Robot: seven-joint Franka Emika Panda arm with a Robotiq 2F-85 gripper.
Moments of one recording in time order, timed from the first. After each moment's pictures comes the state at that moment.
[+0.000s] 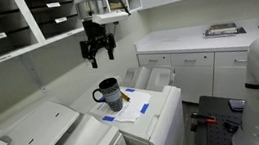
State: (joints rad) arm -0.01 -0.19 0.04 -2.02 0.12 1.88 0.11
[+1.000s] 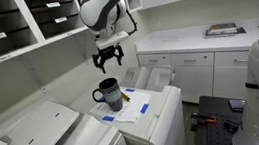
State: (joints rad) arm -0.06 0.02 -0.04 -2.00 -0.02 2.09 0.42
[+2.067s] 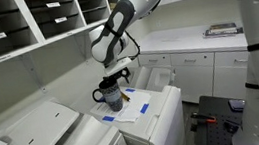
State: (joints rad) arm -0.04 0.27 -0.10 -2.01 -0.06 2.26 0.50
